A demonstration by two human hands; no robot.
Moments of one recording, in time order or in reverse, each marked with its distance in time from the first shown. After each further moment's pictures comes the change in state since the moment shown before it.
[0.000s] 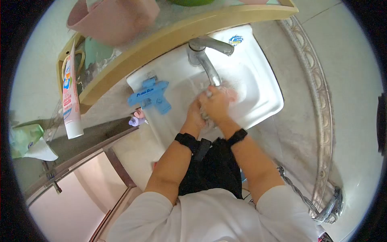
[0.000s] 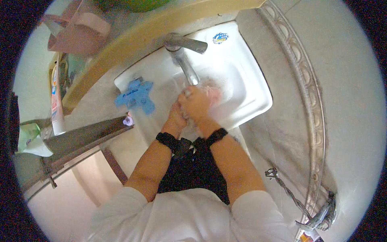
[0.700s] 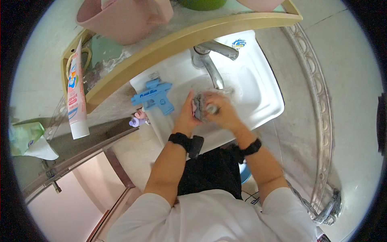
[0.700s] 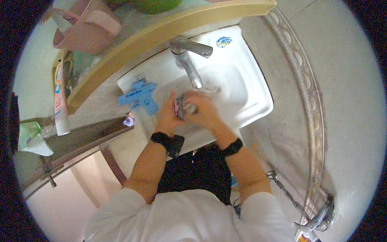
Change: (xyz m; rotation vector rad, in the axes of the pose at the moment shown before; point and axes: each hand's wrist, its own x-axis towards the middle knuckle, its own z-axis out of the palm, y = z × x) left_hand -0.028 0.056 0.027 0.088 0.150 -0.184; right_hand -0.001 0.030 -0.018 0.361 -0.250 -0.422
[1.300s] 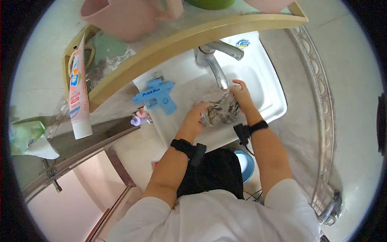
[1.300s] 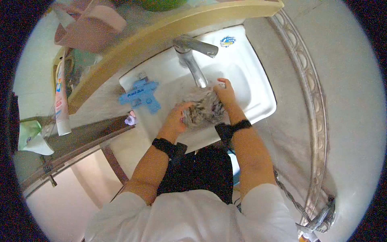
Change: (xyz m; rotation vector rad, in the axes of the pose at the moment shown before) left_hand -0.003 -0.025 -0.016 0.592 0.012 0.317; right_hand 0.013 0.086 -0.017 0.300 0.275 0.876
